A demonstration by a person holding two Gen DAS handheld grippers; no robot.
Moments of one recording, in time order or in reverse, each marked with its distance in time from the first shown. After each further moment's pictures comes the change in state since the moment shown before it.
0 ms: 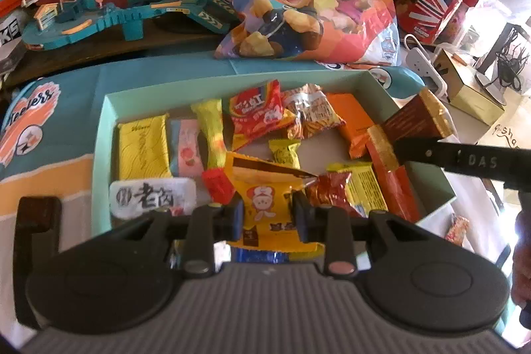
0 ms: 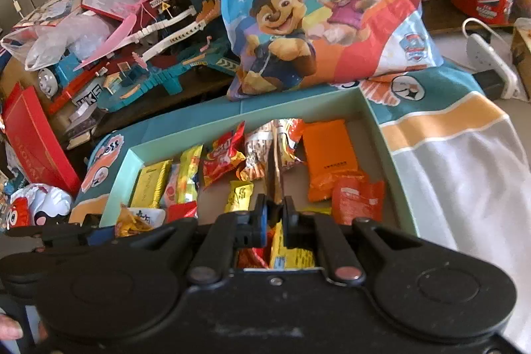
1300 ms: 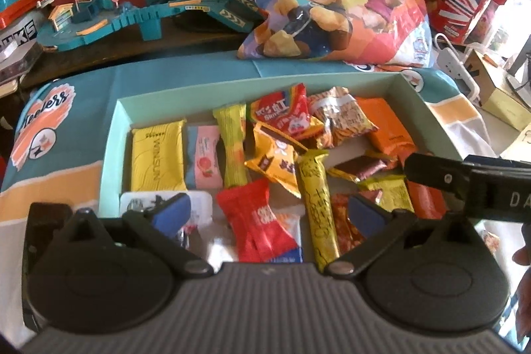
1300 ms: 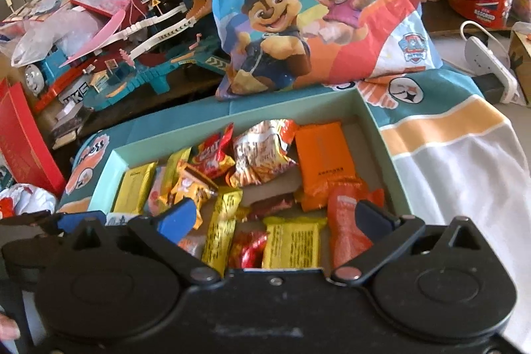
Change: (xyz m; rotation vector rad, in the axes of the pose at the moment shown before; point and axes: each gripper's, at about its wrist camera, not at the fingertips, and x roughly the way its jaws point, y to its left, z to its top) left arm 0.017 -0.006 0.007 -0.023 0.003 0.110; right arm 0.012 0.004 0.000 -0.005 -0.008 -0.052
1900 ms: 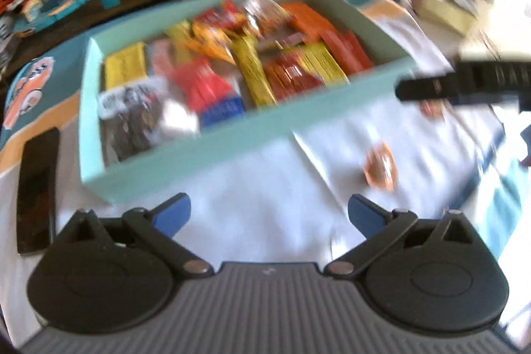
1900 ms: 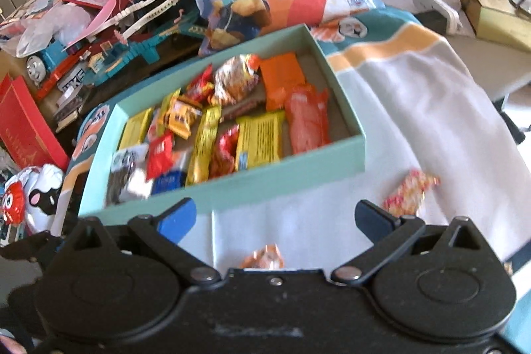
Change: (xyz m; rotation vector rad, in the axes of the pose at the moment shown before) left arm -0.063 -0.024 -0.127 0.232 0.109 -0.098; right arm -0.074 -0.031 -0.088 0.094 0.073 -0.021
